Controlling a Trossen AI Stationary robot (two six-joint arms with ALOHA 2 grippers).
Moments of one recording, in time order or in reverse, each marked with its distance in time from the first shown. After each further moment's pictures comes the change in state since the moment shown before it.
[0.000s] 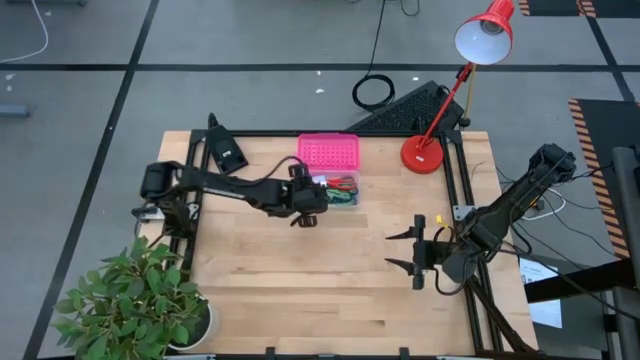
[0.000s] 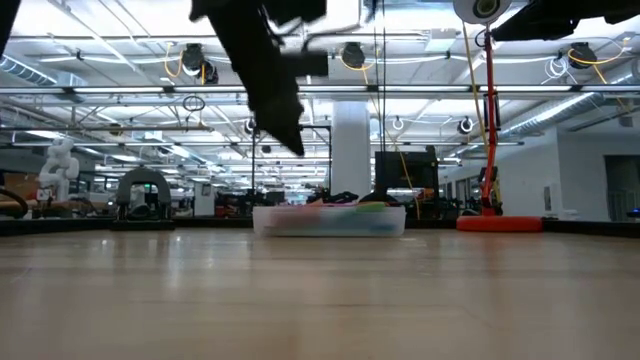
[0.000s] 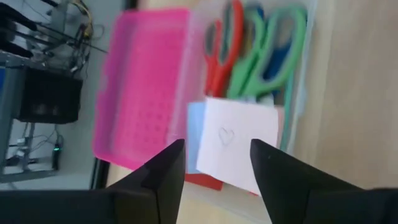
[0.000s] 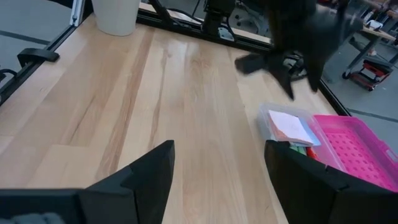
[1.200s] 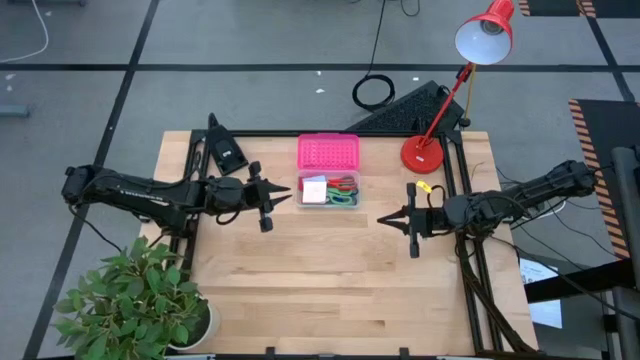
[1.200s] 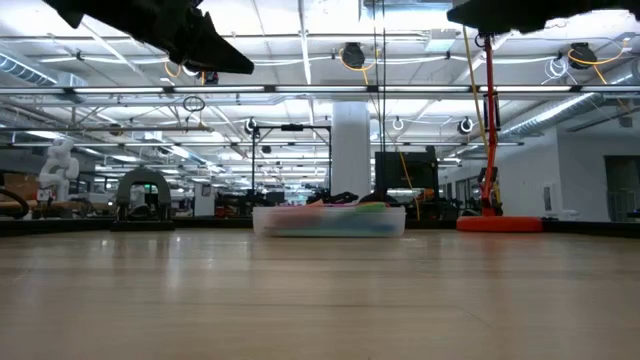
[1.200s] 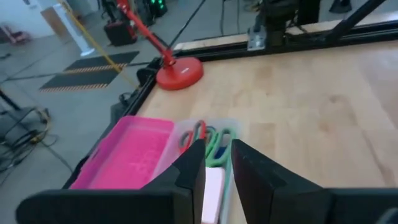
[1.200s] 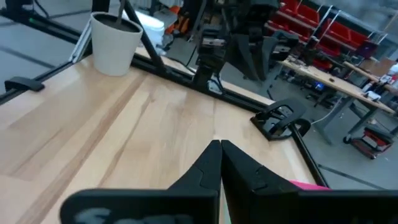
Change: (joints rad) left arm -0.045 -0.750 -0.649 0.622 0.255 0.018; right arm -0.456 -0.214 -0.084 0.251 -0.503 -0.489
